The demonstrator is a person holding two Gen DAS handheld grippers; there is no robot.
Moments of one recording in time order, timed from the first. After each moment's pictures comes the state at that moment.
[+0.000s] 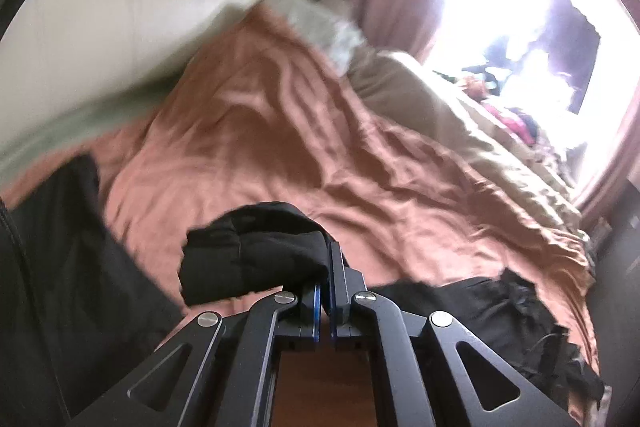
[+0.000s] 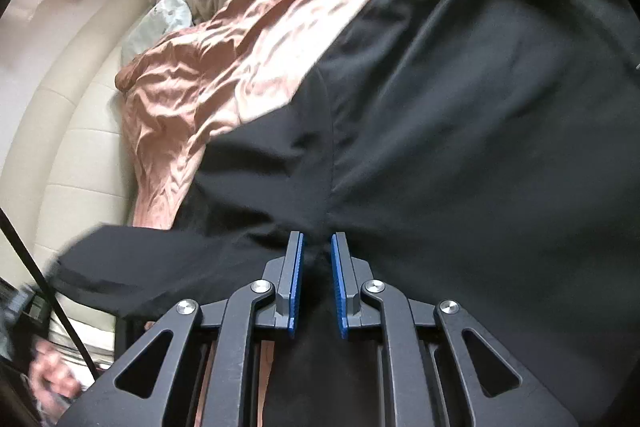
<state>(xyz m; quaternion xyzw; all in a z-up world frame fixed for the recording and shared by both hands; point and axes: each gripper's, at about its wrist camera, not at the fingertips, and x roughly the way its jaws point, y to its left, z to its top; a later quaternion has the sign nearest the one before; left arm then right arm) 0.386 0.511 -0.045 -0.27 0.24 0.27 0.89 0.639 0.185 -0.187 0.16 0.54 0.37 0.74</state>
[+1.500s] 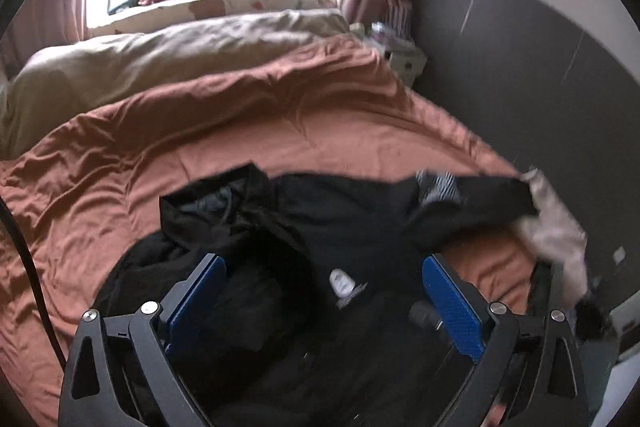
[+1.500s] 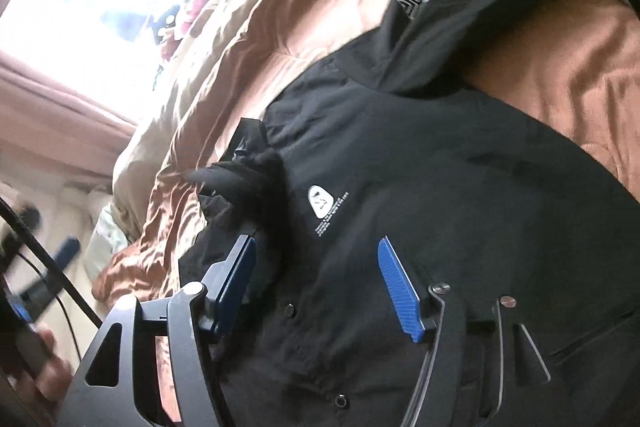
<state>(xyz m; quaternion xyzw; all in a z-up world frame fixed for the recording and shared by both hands) 0.671 0.113 -0.026 -0.03 0.41 -0.14 0.90 0.576 -0.135 -0.125 0.39 0.45 0.11 0.80</state>
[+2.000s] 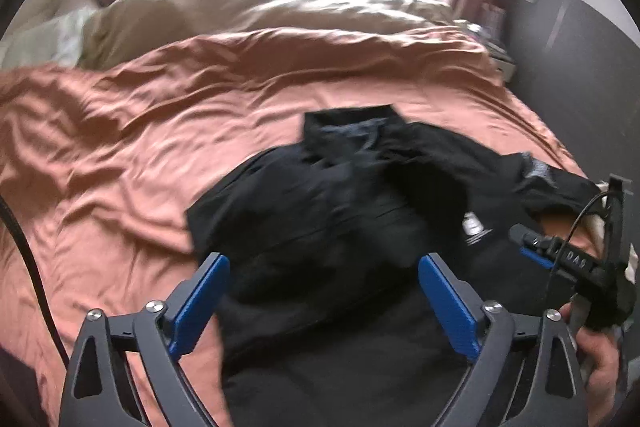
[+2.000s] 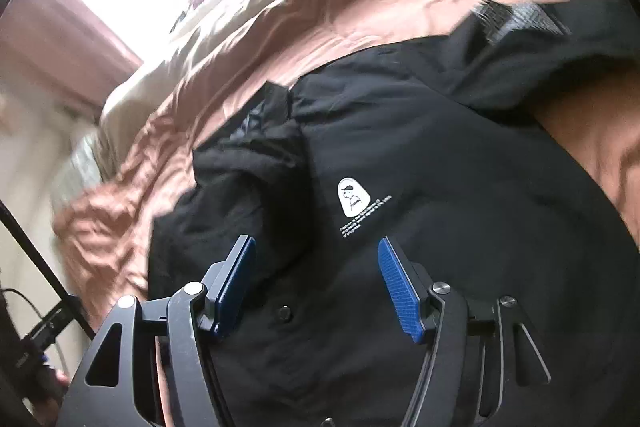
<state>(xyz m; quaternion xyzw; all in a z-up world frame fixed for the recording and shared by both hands) 0.600 0.246 -0.091 -0.07 0.44 0.02 0.90 0.615 -0.066 -0.125 0.22 0.46 0.15 0.85</state>
